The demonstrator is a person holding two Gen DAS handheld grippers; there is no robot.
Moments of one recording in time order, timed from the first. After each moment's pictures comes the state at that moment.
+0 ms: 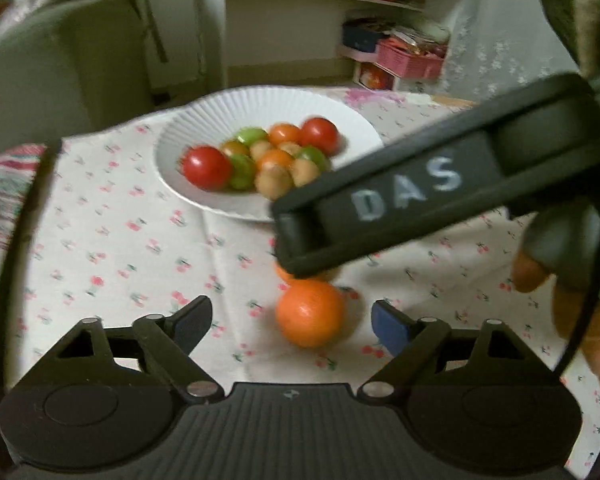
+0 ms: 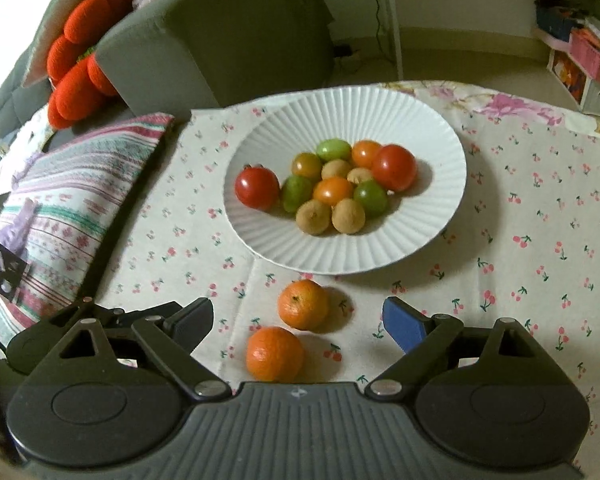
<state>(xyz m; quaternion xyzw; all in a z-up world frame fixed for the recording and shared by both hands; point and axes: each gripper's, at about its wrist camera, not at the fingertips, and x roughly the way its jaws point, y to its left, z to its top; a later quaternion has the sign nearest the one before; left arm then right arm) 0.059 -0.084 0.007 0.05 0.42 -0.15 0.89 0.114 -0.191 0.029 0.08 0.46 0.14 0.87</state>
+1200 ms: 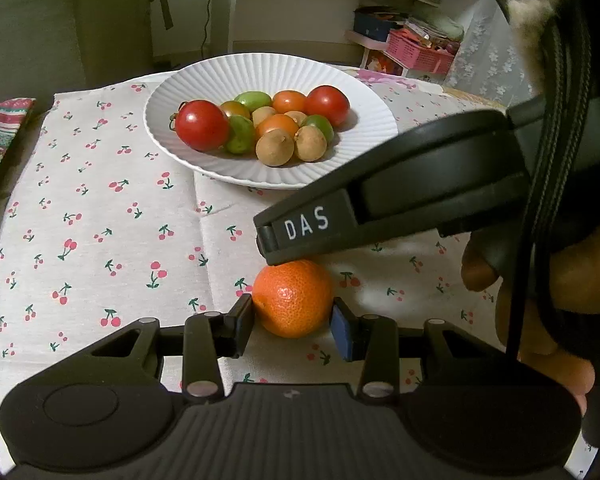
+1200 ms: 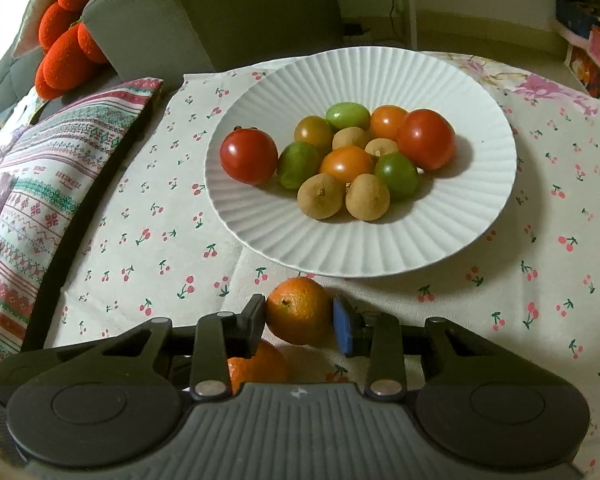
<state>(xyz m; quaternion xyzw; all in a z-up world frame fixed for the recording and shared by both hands) 0.074 -0.082 -0.012 0.01 0.45 -0.15 0.88 0.138 -0.172 -0.003 0.06 0.47 0.15 0.86</state>
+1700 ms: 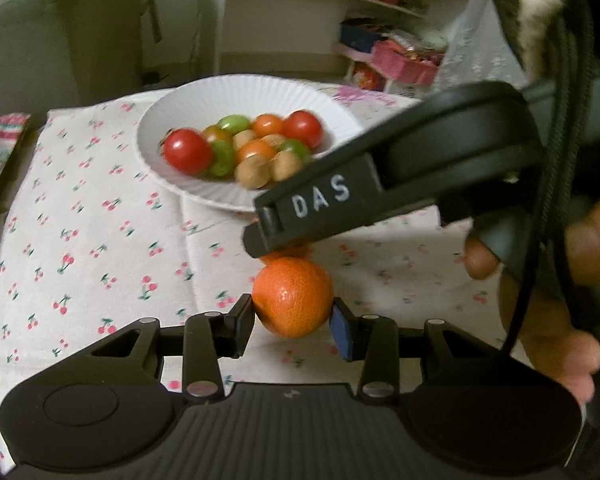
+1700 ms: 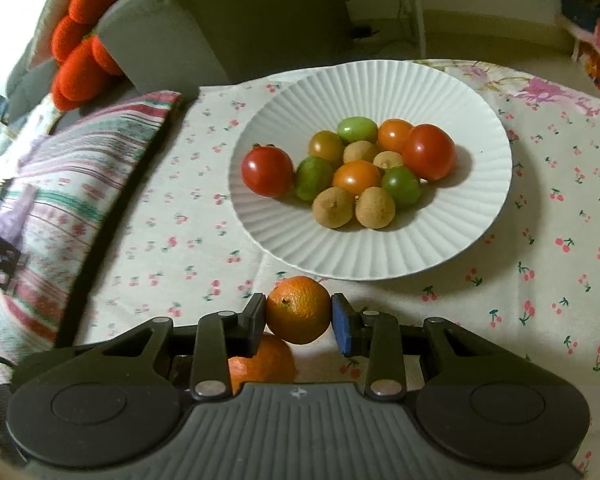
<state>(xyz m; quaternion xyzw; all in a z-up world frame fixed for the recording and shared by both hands) 0.060 -0.083 0.011 0.00 0.43 -0.17 0.89 0.134 -0.187 0.020 0.09 0.47 0.19 0.86</state>
